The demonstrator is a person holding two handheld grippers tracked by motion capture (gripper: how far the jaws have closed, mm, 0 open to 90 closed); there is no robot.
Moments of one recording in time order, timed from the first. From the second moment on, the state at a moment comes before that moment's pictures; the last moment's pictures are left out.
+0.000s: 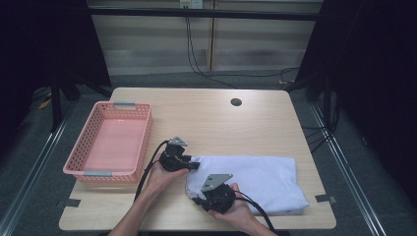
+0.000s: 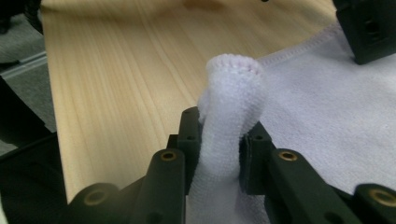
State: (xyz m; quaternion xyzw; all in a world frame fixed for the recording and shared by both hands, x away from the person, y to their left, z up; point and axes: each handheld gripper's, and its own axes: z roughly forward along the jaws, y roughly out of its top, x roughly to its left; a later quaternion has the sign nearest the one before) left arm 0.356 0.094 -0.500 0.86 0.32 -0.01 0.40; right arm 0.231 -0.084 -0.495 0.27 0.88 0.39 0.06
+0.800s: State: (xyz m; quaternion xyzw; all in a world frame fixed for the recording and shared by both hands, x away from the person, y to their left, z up) left arm 0.347 0.158 -0.395 0.79 0.36 -0.01 0.51; right arm 0.240 -0.057 -0.404 0.24 0.82 0.51 0.03
